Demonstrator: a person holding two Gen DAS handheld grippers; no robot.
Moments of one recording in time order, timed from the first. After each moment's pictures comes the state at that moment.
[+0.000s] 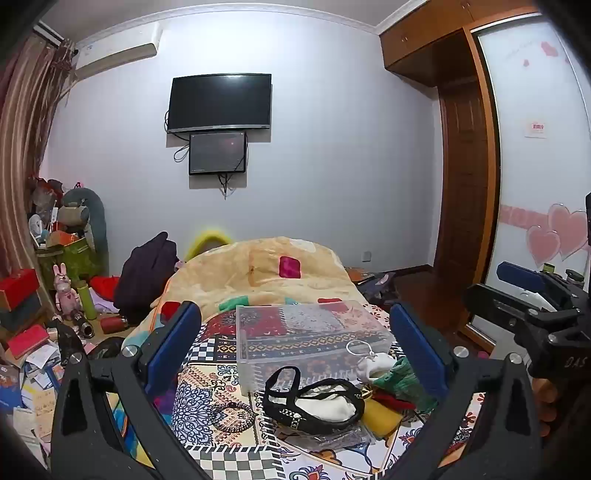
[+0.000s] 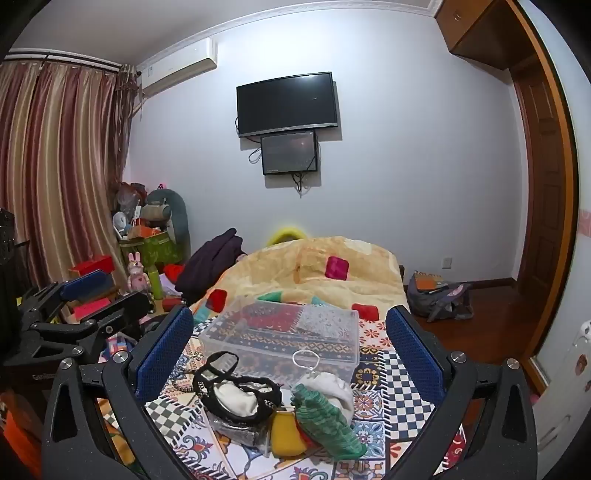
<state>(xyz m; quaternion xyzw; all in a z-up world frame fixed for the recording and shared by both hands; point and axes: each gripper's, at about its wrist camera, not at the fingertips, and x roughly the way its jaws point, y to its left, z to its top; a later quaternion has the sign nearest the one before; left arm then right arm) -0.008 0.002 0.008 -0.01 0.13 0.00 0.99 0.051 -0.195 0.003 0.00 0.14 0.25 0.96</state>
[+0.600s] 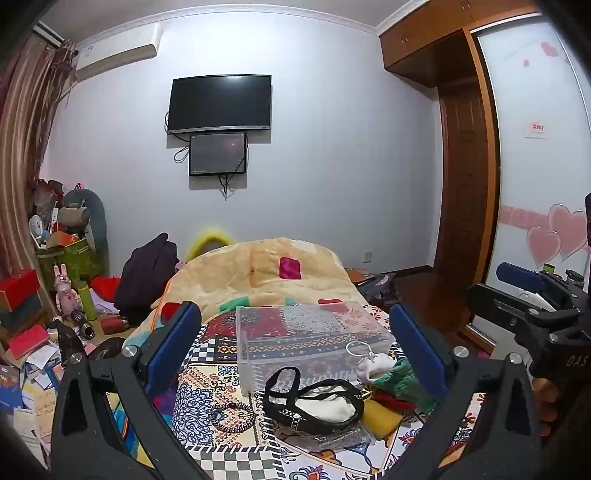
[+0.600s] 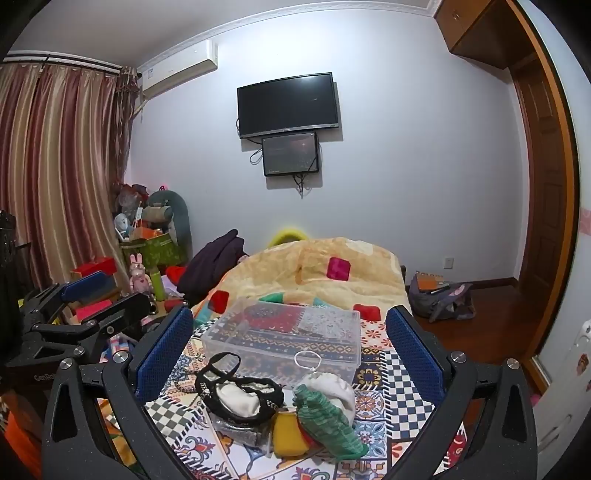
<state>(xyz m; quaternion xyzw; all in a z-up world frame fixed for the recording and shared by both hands) -0.010 0.002 0.008 -0.01 0.12 0.00 0.99 0.051 -0.197 0.001 0.00 0.14 0.25 0.96</state>
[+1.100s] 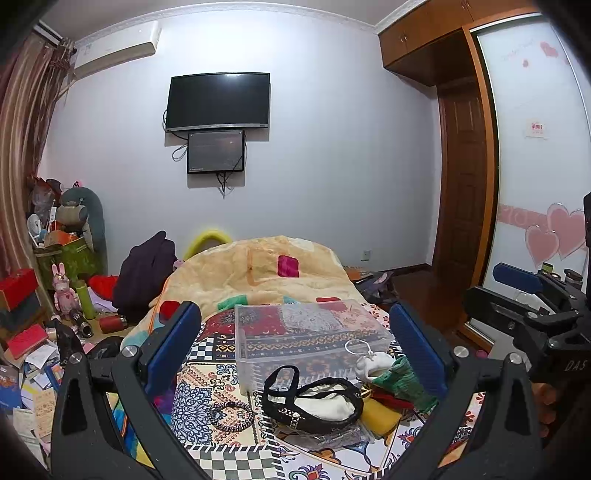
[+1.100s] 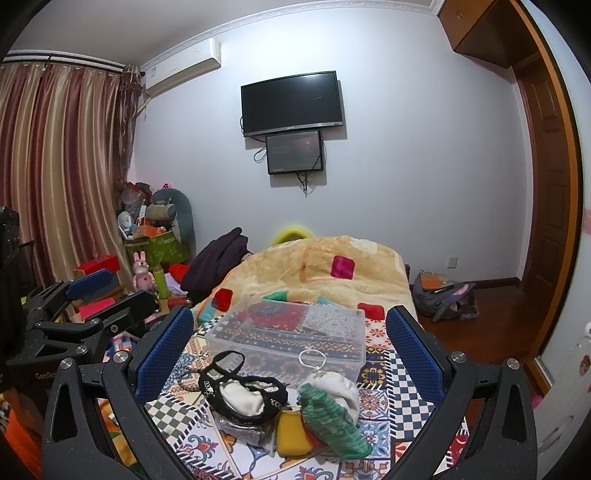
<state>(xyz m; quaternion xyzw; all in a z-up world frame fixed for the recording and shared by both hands) -0.007 0.001 0.006 0.00 0.13 0.00 0.99 0.051 -0.192 -0.003 0.00 0.14 0.26 0.96</state>
